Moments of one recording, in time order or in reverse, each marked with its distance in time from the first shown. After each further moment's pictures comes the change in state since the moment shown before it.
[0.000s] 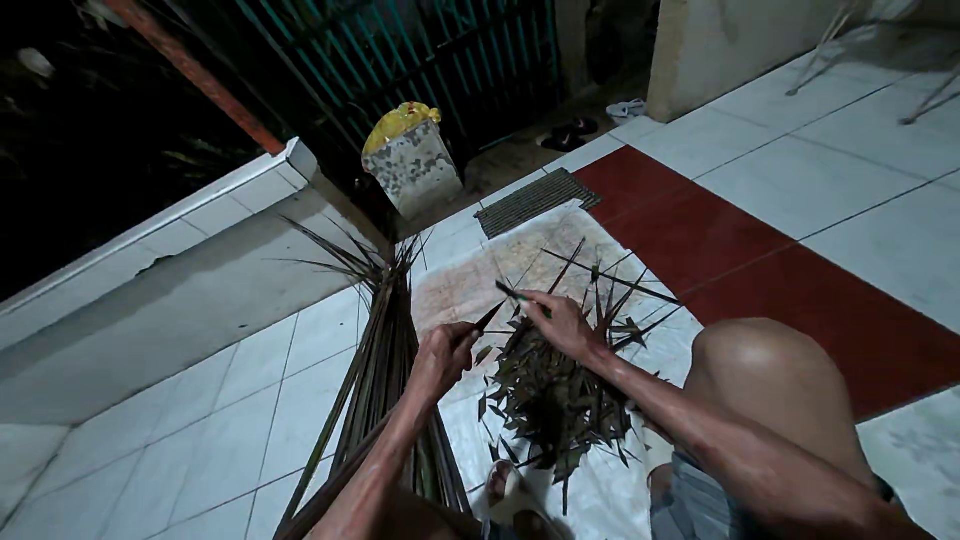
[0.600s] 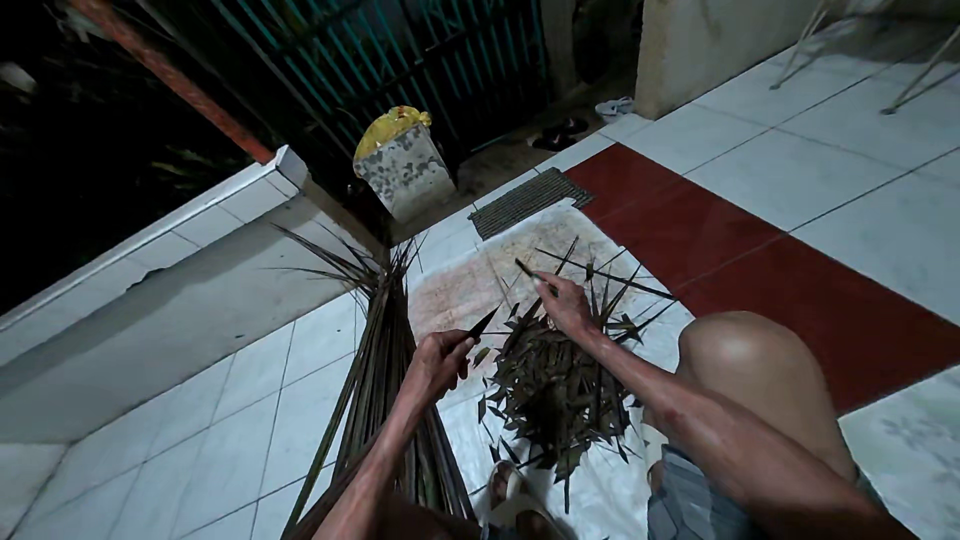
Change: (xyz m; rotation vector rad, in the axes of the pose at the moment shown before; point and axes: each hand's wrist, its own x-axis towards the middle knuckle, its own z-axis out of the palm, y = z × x) left_hand -0.004 0.002 -0.002 -0.158 -0.078 -0.084; right_hand 0.023 0.018 -0.011 -0.006 0.189 0.227
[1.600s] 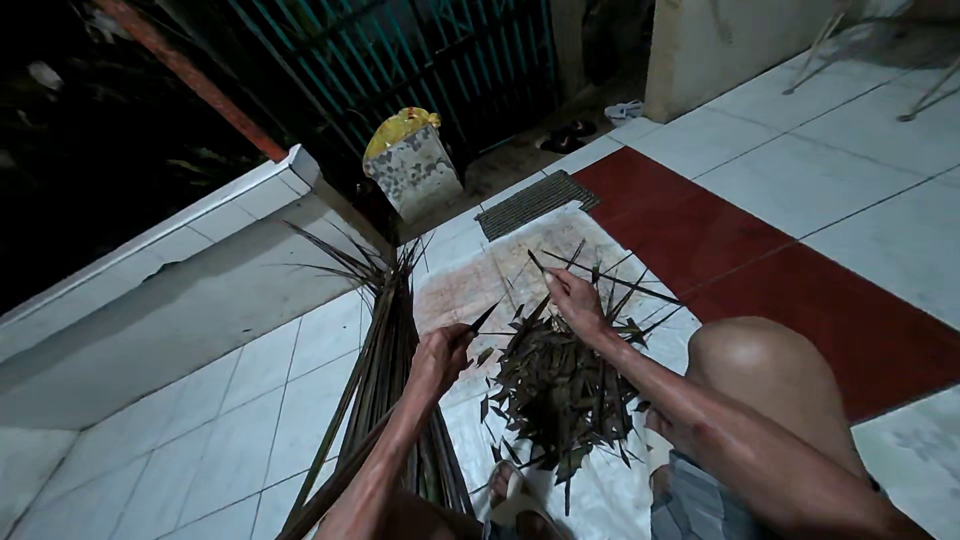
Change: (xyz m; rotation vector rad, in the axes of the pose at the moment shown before) left_hand 0.005 -0.007 0.000 0.275 0.127 0.048; right_hand -0.006 -0.009 -0.012 0.137 -0.023 -0.049
